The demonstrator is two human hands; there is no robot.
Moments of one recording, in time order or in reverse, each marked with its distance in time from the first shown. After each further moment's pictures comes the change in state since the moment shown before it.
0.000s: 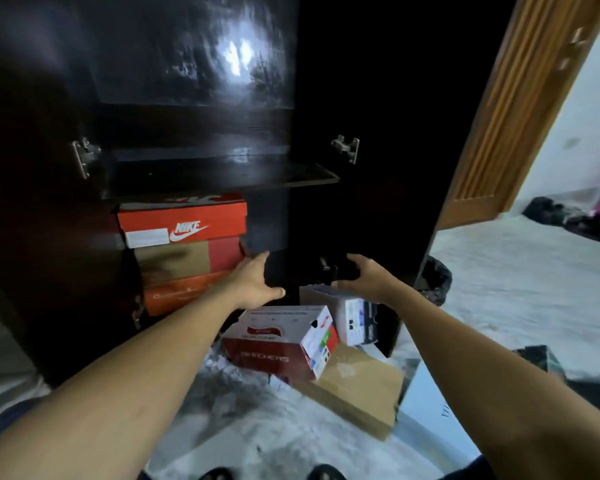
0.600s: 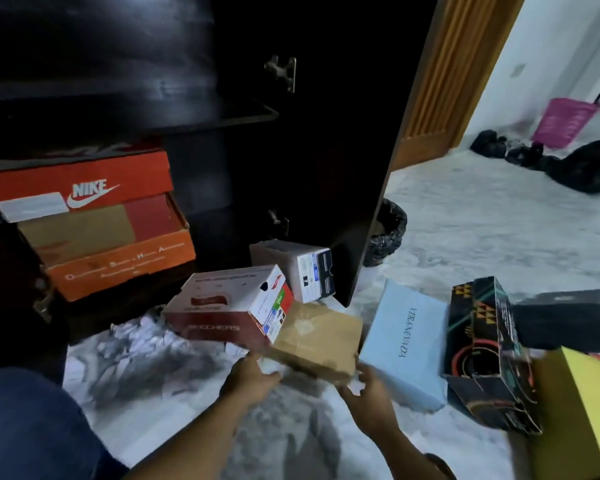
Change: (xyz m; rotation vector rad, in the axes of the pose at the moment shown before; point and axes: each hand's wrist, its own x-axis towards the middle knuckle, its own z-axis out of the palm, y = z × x) left_hand -0.042 -0.026 0.263 -0.275 -0.331 -0.298; right_hand -0.152 0.216 0.171 0.199 0.176 0.490
